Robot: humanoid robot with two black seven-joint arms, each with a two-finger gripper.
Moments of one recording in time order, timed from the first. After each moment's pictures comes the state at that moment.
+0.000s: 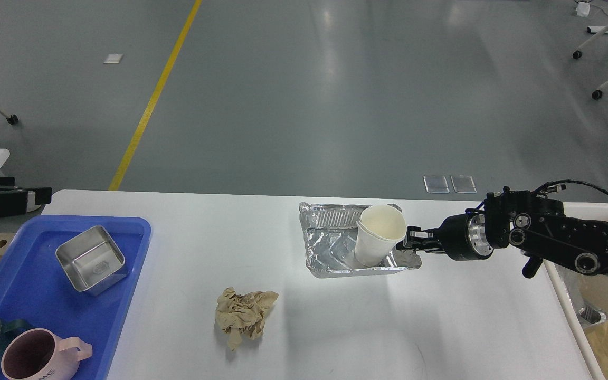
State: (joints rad) left arm -1.56 1.54 0.28 -1.70 1.36 -0.48 -0.33; right arm 1.00 -0.56 0.00 1.13 -0.90 0.42 0.06
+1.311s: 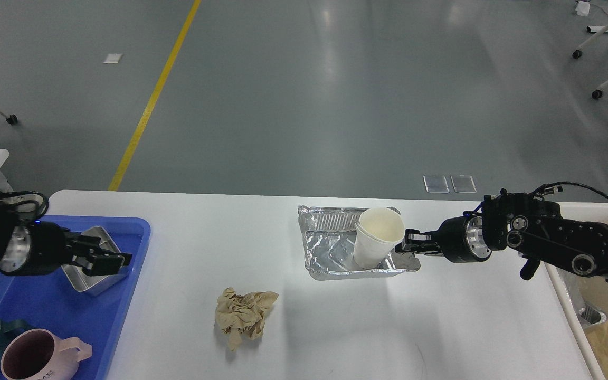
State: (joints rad) left arm -1.21 0.94 0.36 -1.40 1.43 -0.26 -0.17; right arm 1.00 -0.54 -0.01 1.13 -0.90 0.42 0.06
